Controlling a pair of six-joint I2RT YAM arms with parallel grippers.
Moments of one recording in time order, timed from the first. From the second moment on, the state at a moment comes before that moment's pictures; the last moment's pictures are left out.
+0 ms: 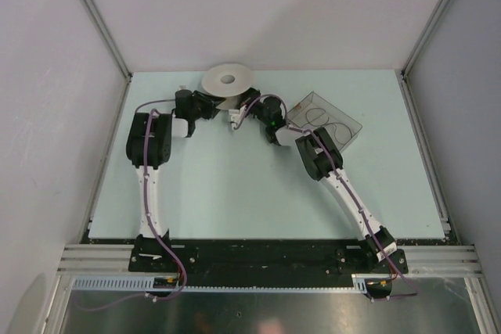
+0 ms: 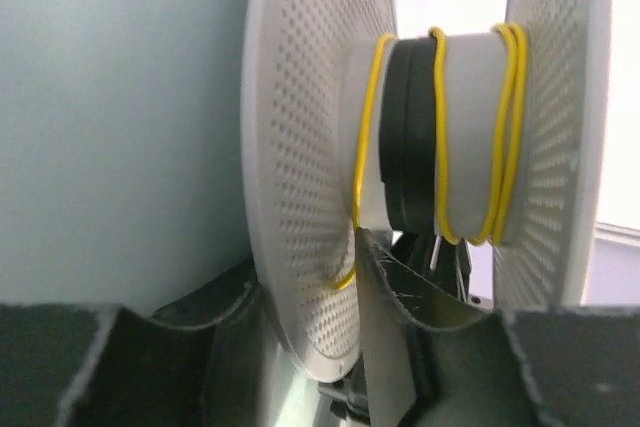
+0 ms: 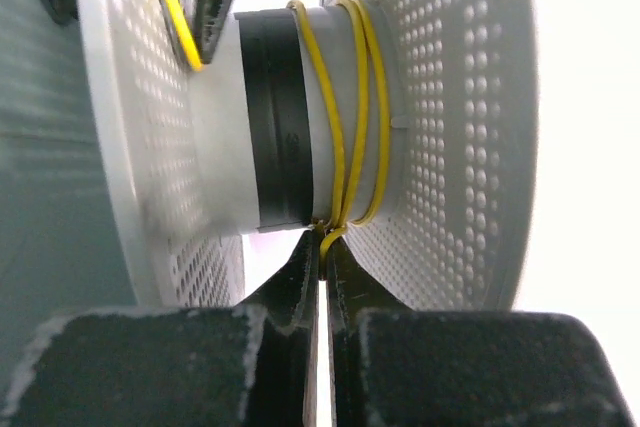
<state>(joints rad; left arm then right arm) -0.09 2.37 1.41 0.57 0.35 -1.28 0.54 2.91 2.17 0.87 -0.33 -1.47</state>
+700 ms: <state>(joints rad) -0.01 2.19 1.19 0.52 0.44 -1.27 0.60 2.86 2.04 0.95 -0.36 -1.54</state>
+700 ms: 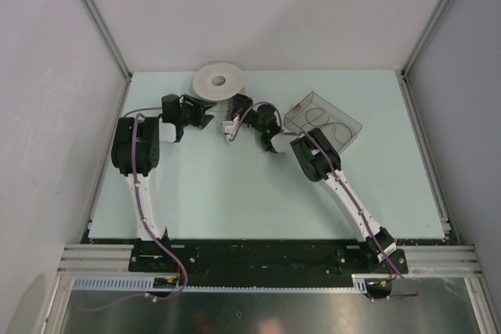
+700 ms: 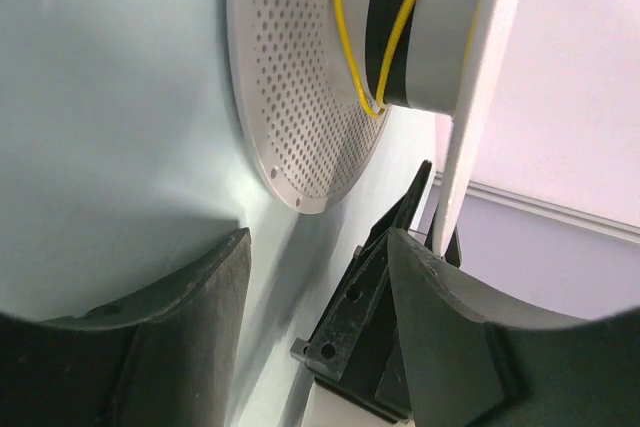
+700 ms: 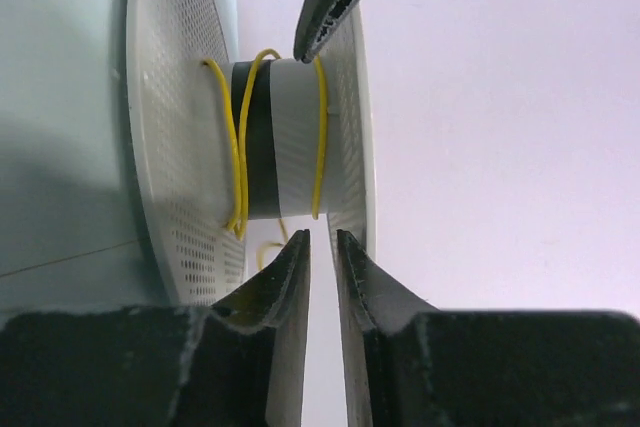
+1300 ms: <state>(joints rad) -0.01 2.05 1.03 0.51 0.45 -1.26 0.66 2.70 1.68 1.17 -0.31 -1.52</state>
